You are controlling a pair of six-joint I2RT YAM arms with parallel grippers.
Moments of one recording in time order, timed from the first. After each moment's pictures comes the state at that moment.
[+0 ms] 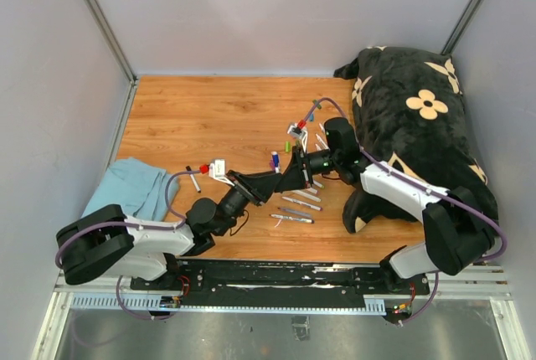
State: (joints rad) left arm -1.05 1.27 0.24 1.29 -0.41 -0.81; right arm 0.56 1.43 0.84 0.13 -1.11 0.32
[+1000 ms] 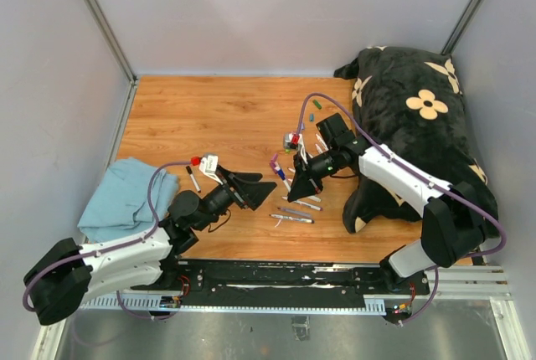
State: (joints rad) left arm -0.87 0.89 0.20 0.87 -0.09 -0.76; right arm 0.55 1.49 1.09 -0.67 -1.04 -0.46
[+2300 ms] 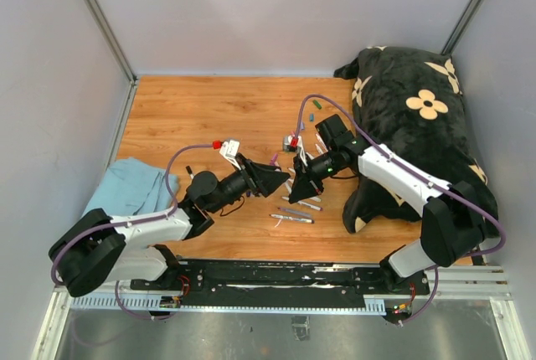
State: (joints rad) left arm -0.81 1.21 0.36 0.98 0.11 -0.79; right arm 0.56 1.49 1.09 -0.71 -1.01 -0.50
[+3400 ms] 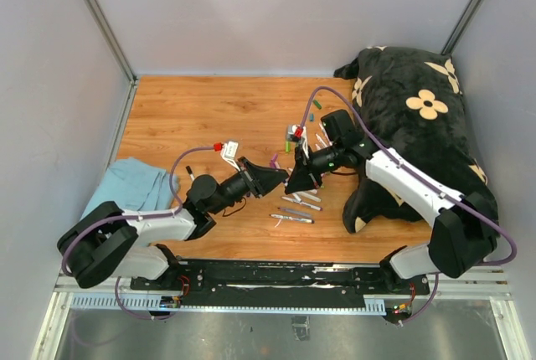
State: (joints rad) left arm -0.81 1.30 0.34 1.14 0.14 -0.90; right arm 0.56 1.41 1.08 -0.56 -1.00 -0.35
